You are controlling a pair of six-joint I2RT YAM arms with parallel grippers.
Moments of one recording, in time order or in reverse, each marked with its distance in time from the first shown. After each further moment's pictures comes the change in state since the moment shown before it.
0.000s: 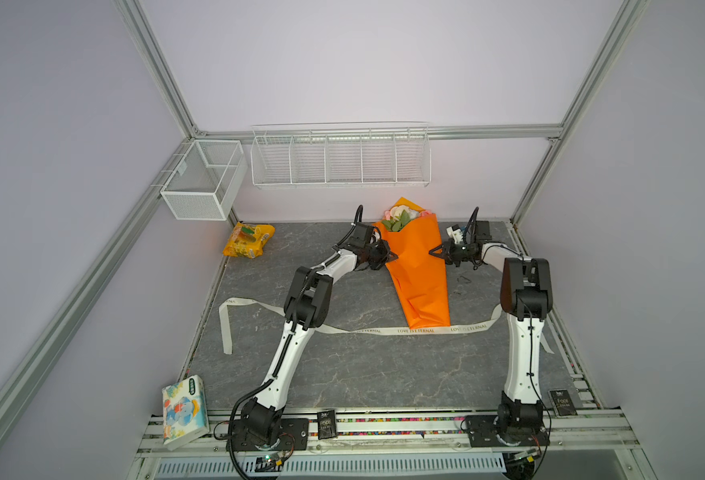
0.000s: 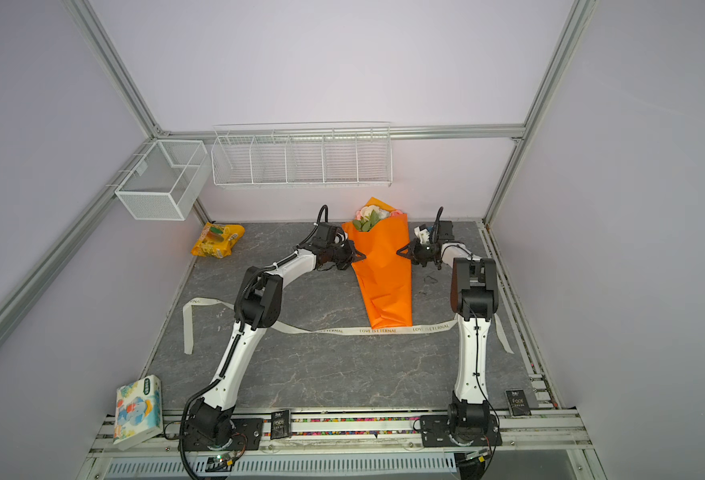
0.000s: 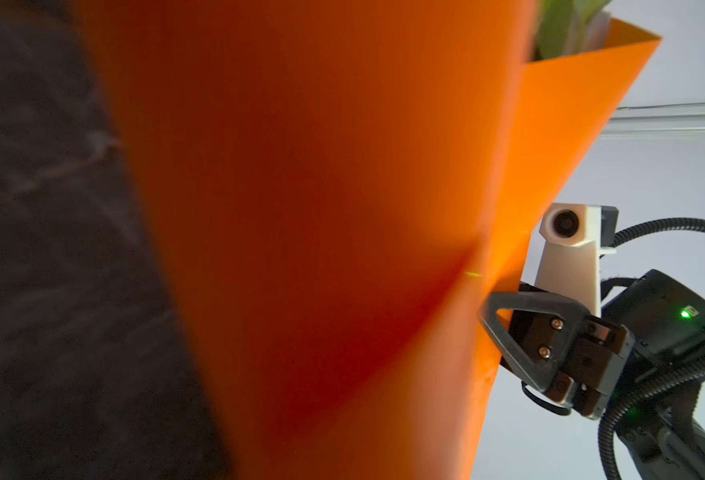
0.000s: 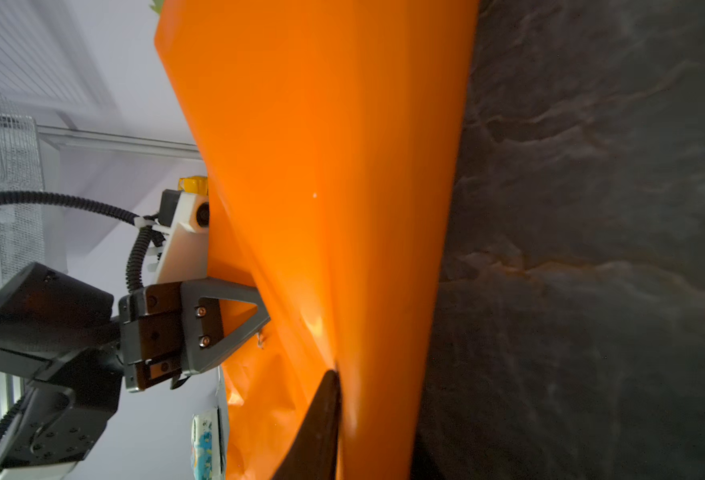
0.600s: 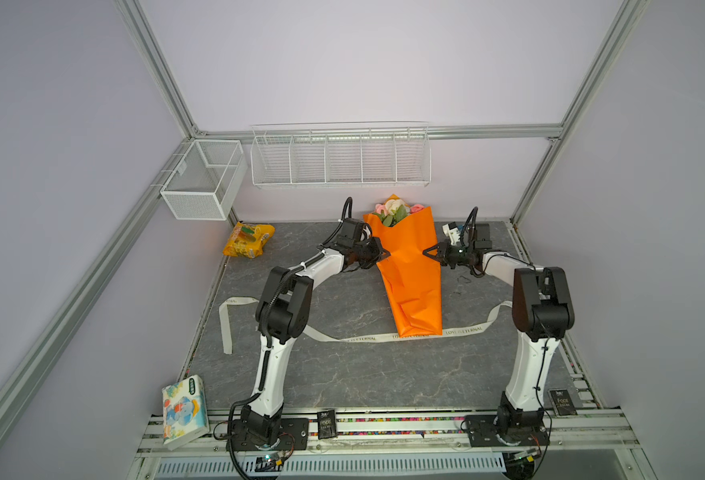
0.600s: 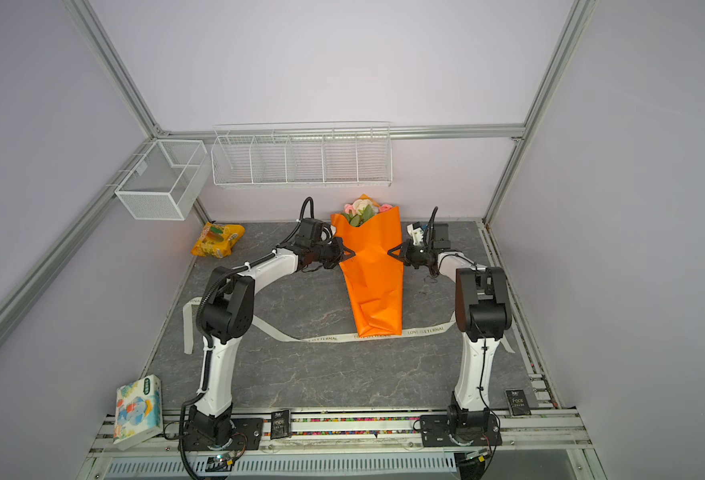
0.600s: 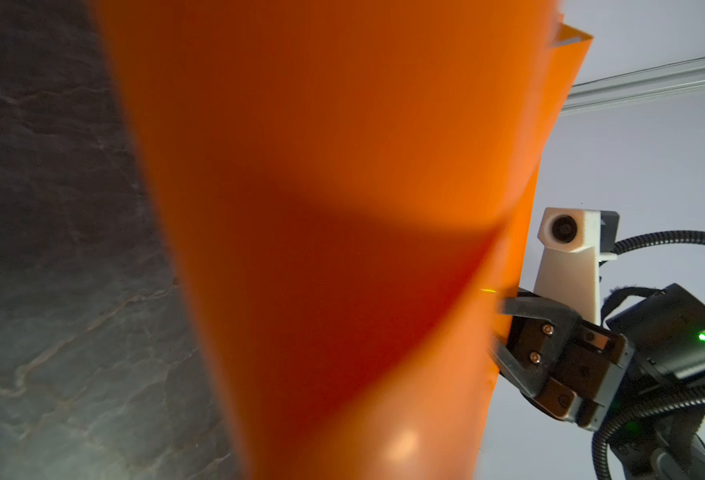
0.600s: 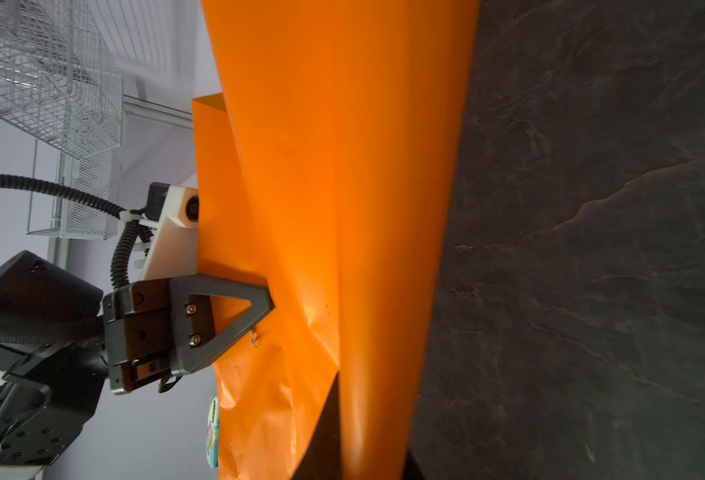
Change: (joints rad) left arm 0.013 -0.410 -0.451 0.085 -0.061 0.065; right arm 0.085 -0.343 -0.372 0.248 0.032 0.125
